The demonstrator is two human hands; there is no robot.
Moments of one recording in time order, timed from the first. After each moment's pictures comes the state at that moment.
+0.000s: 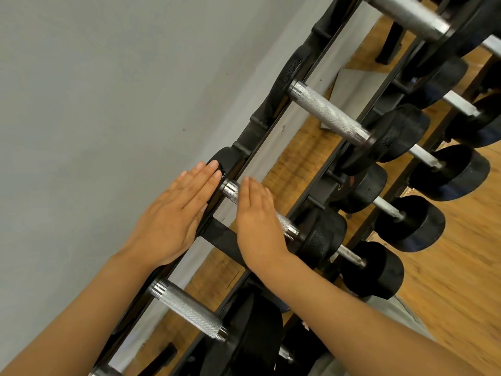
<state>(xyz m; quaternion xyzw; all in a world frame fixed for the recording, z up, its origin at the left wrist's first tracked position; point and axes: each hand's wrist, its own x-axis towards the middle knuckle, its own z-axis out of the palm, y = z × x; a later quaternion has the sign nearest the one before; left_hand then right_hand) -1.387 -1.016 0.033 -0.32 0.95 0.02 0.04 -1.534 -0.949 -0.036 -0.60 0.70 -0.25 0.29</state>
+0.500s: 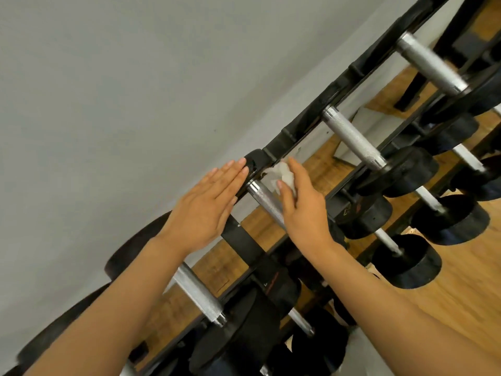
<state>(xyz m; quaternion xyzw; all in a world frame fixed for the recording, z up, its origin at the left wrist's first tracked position) -1.390 -0.993 0.026 -0.40 0.92 -0.02 0.02 -1.592 -0.955 -0.015 -0.49 0.61 -0.48 0.40</state>
